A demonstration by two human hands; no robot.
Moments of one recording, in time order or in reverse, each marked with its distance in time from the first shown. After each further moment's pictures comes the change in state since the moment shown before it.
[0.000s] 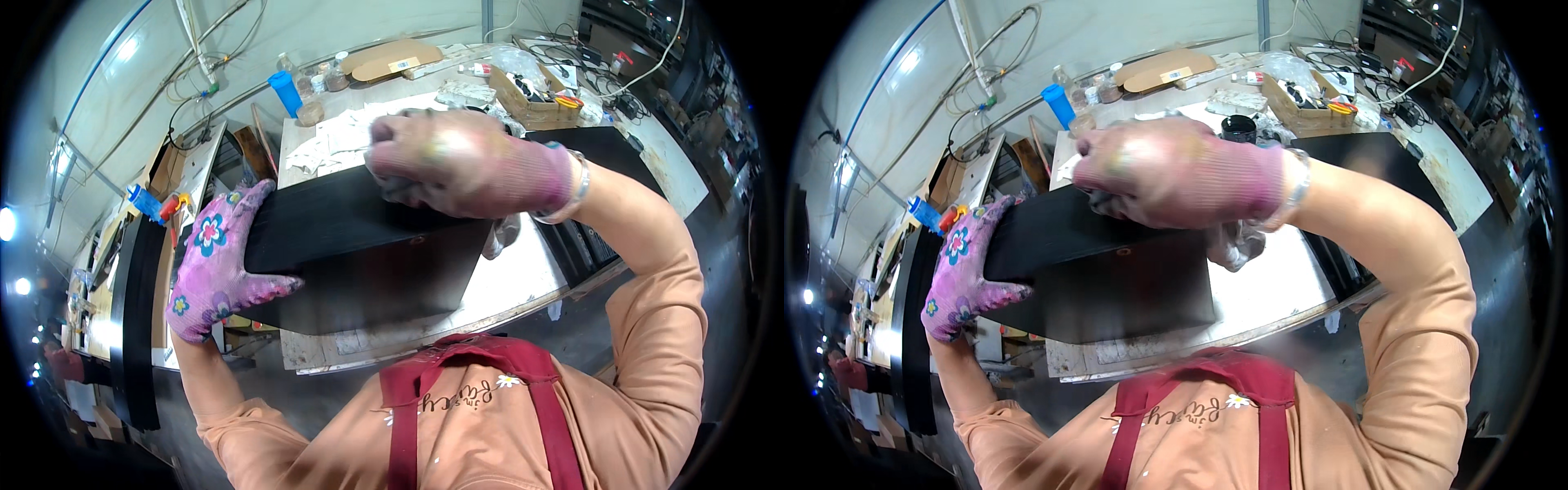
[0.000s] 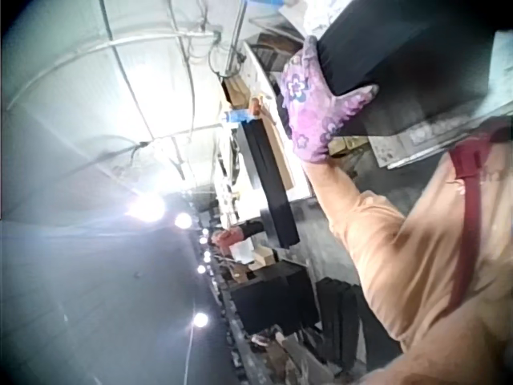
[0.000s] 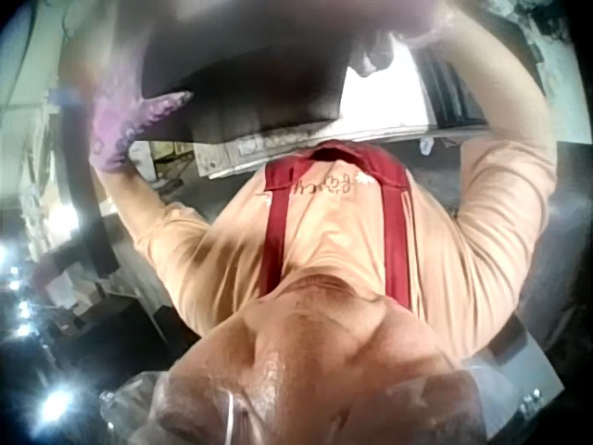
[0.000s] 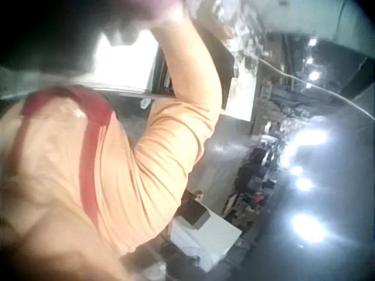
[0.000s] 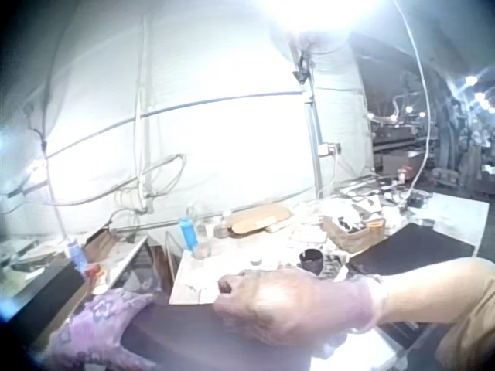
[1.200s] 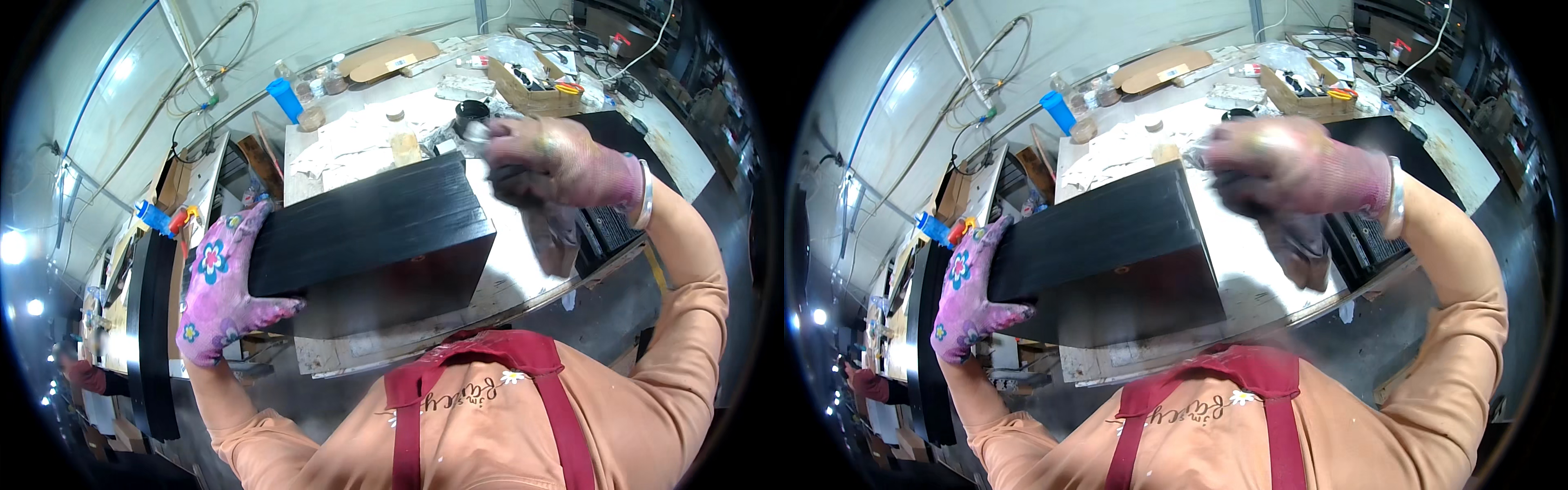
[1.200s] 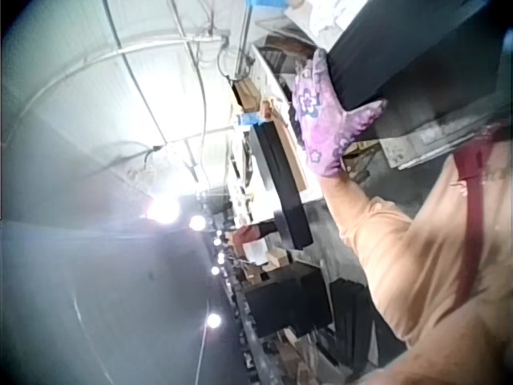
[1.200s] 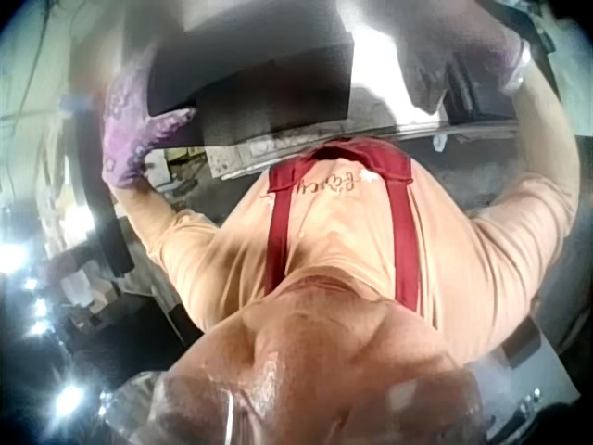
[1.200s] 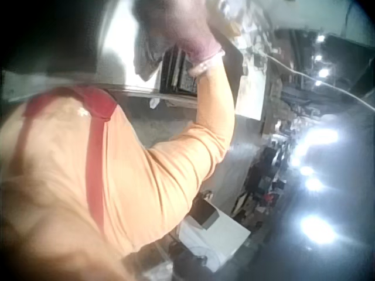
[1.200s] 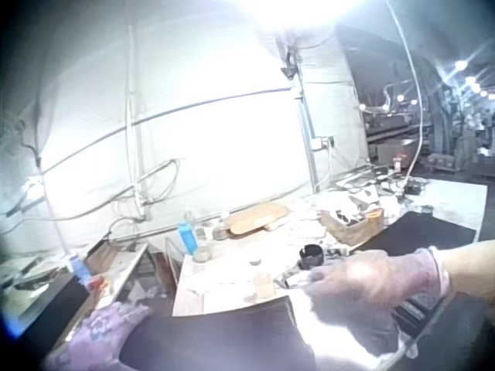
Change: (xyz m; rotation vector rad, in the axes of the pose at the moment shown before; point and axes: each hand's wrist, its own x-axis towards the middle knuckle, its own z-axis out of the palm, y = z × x) left_hand -0.010 0.005 -0.005 0.010 -0.055 -0.018; right_hand -0.089 0.037 -0.021 0.039 -0.086 0.252
